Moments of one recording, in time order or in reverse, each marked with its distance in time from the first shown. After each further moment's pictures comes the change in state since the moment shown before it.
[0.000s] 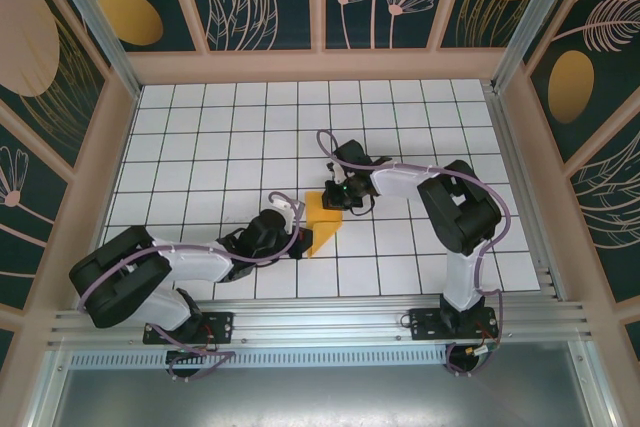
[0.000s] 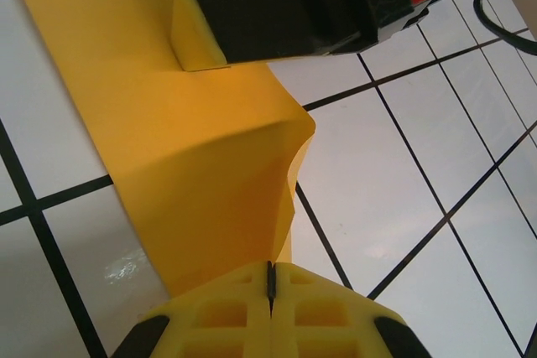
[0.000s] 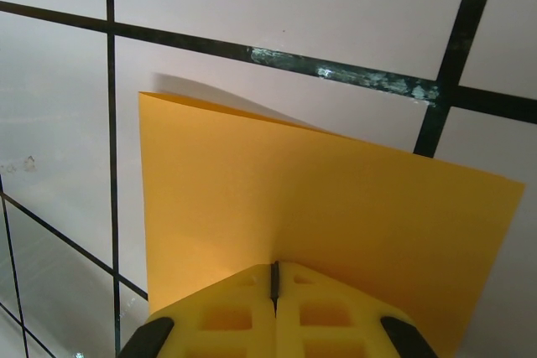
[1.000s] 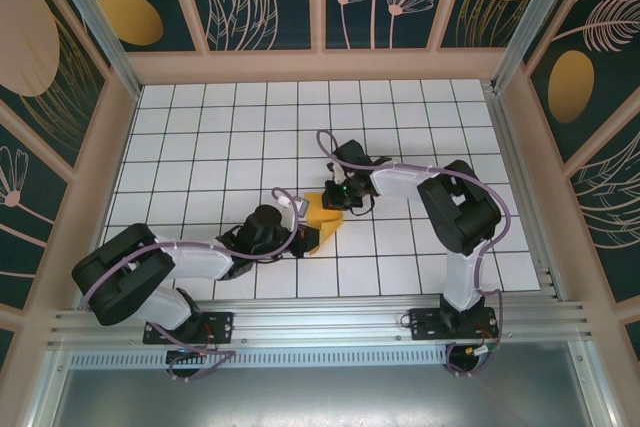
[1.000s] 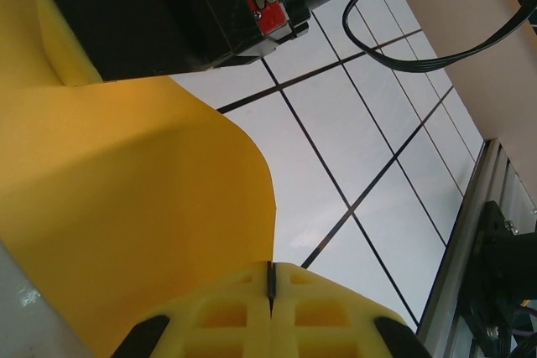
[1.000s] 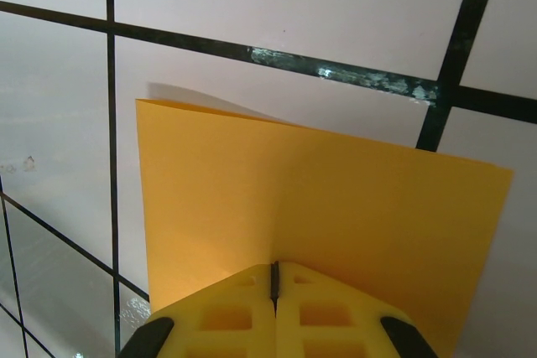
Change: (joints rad) left arm 0.034 0.016 0.000 0.121 0.201 -0.024; right arm 0.001 0.001 0.000 0.000 0.001 0.001
